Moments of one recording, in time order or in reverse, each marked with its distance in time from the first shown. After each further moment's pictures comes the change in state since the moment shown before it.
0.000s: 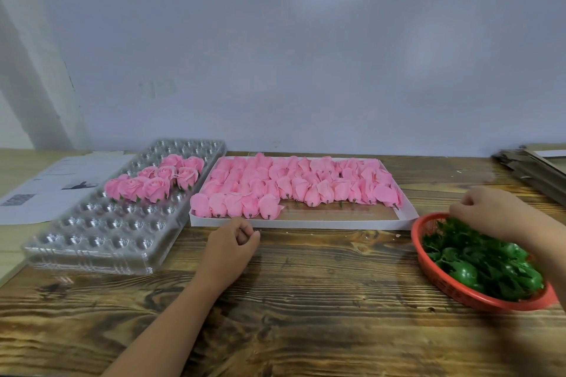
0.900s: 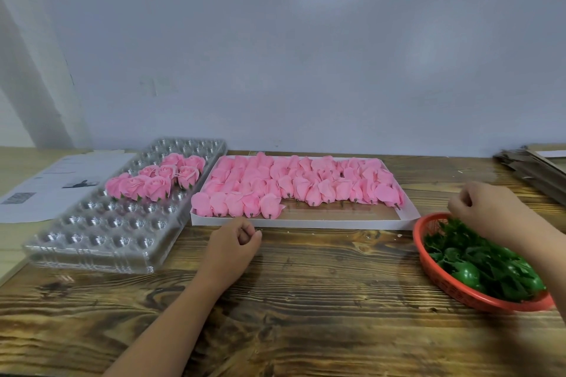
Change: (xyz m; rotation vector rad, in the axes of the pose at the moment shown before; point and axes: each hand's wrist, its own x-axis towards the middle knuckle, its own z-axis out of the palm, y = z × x) left_hand 0.001 -0.003 0.003 -0.027 -0.005 -0.012; right_hand -0.004 -0.005 0.010 0.074 0.204 -0.087
